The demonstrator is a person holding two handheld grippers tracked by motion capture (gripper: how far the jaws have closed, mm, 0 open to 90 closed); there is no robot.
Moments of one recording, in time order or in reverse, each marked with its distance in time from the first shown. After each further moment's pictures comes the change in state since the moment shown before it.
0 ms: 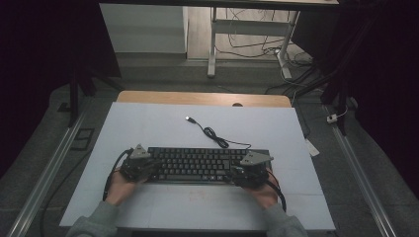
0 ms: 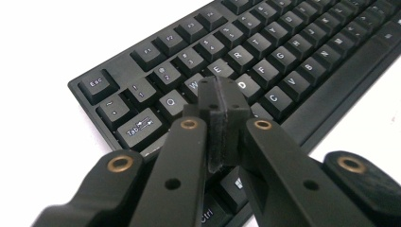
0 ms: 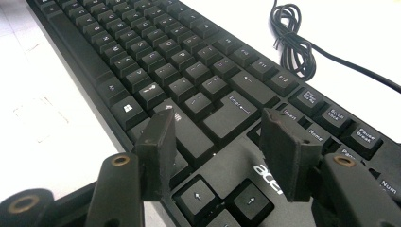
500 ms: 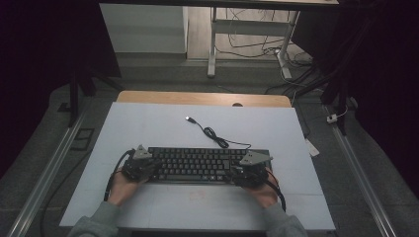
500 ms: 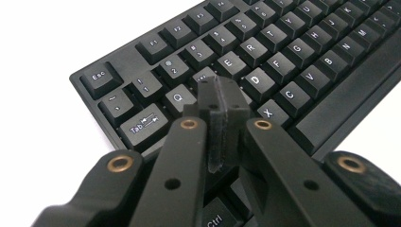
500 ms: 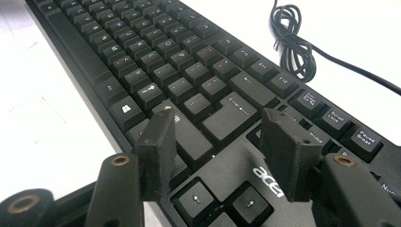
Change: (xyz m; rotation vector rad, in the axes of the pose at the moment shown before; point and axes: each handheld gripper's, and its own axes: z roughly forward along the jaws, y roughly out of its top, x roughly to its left) left arm 0.000 -0.002 0.006 0.016 0.032 0.001; right arm 0.000 0.000 0.002 -0.004 -0.001 -0.009
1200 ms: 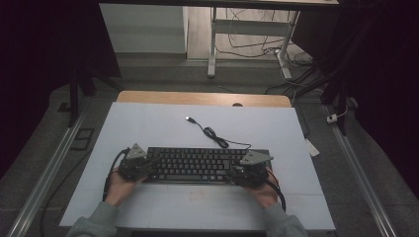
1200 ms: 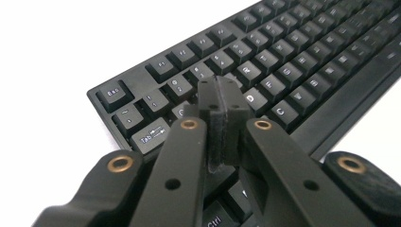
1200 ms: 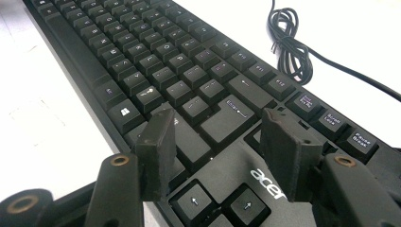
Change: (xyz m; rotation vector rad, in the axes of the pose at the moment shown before) left arm 0.003 0.000 -0.015 -0.092 -0.017 -0.028; right arm -0.001 0.001 -0.001 -0.010 -0.004 0.003
